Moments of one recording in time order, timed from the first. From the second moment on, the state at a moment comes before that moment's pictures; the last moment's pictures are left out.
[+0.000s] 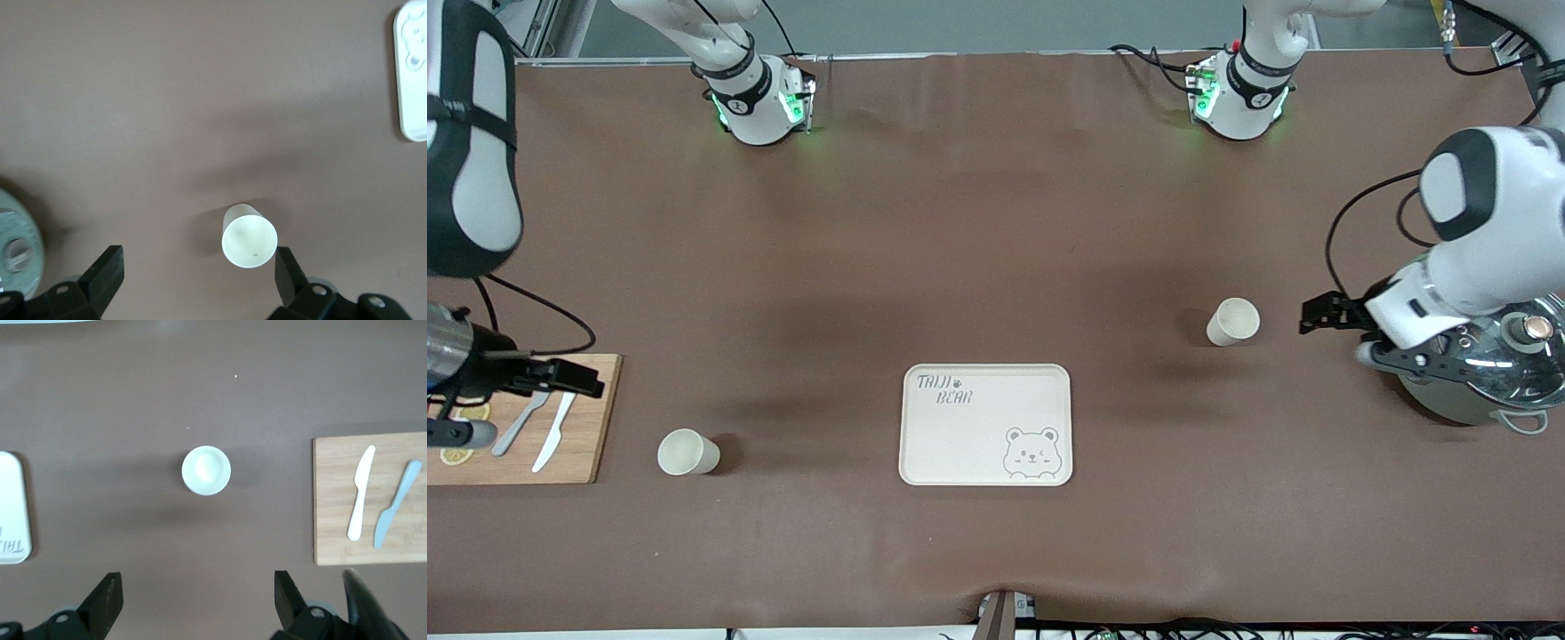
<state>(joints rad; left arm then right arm) -0.17 0.20 0.16 -1.75 -0.16 1.92 0.24 -0.09 0.41 0.07 -1.25 0.00 1.68 0.01</state>
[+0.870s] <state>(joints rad) -0.13 0.06 0.11 -1.41 -0.07 1.52 0.10 -0.09 0.20 0.07 -1.25 0.00 1.45 0.06</state>
